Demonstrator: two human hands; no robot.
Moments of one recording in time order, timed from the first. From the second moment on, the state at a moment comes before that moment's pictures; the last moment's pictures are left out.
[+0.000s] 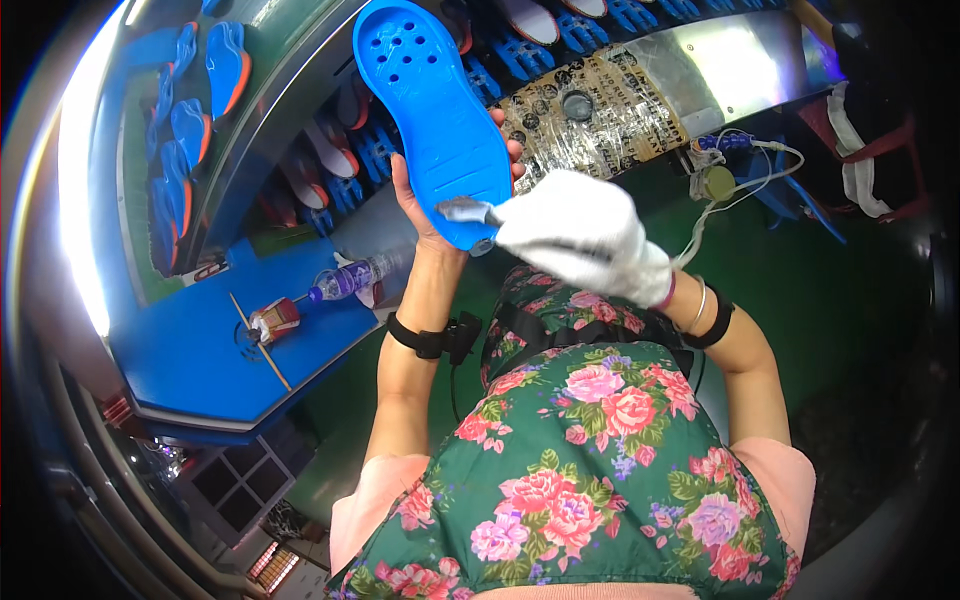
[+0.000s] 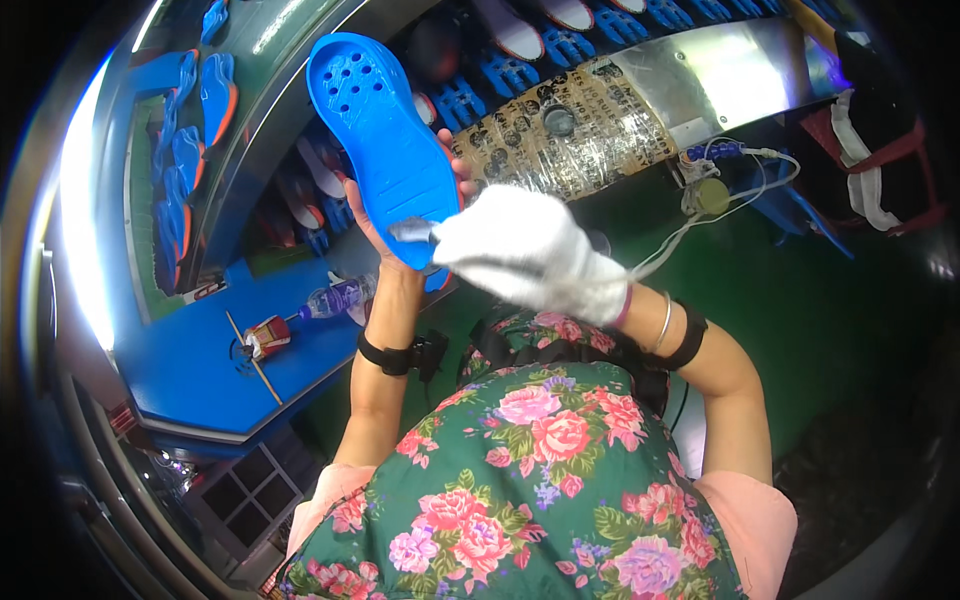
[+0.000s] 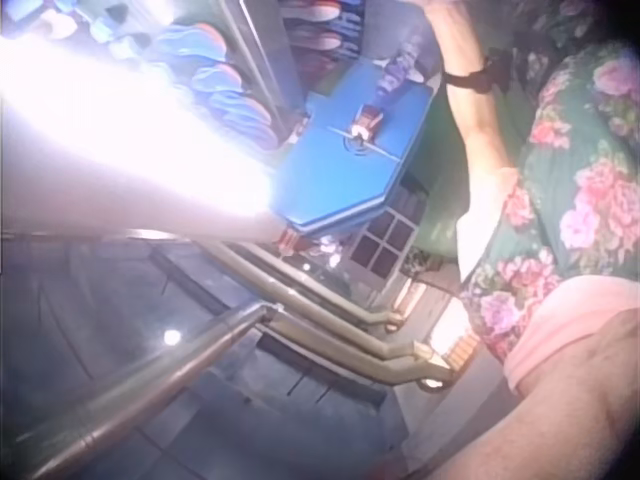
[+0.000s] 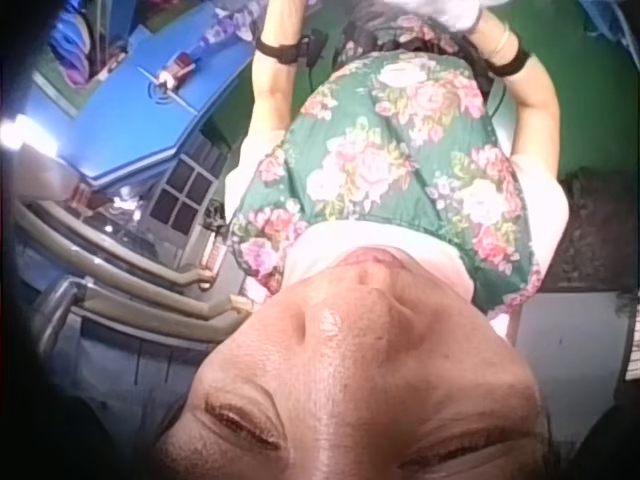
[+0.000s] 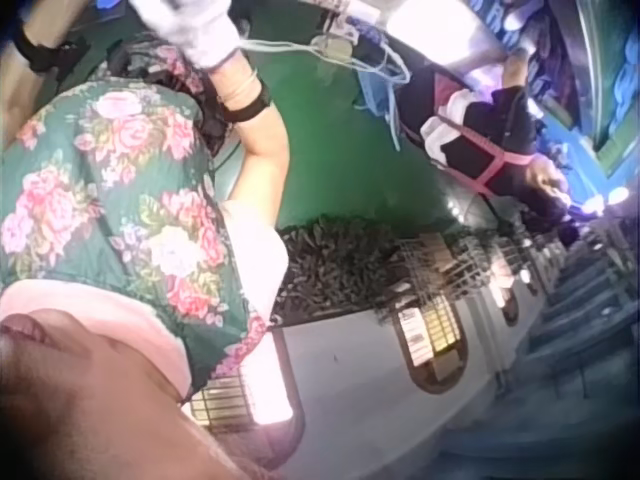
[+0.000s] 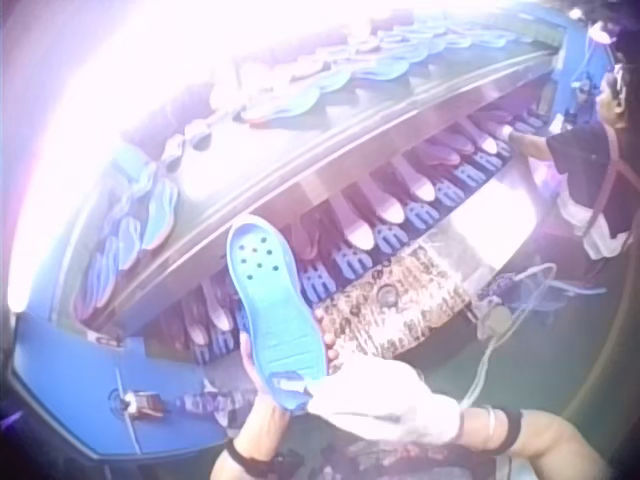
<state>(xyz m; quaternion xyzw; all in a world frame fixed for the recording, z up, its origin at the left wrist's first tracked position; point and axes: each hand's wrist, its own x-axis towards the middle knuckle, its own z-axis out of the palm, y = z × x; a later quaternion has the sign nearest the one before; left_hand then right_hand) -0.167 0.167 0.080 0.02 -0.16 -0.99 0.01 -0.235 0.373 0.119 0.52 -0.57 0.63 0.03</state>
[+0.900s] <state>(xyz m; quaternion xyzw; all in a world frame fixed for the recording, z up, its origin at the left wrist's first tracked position) -0.174 0.122 0.103 0.02 -0.19 -0.95 -0.23 -0.208 0.385 0.122 0.61 -0.54 0.58 -0.07</state>
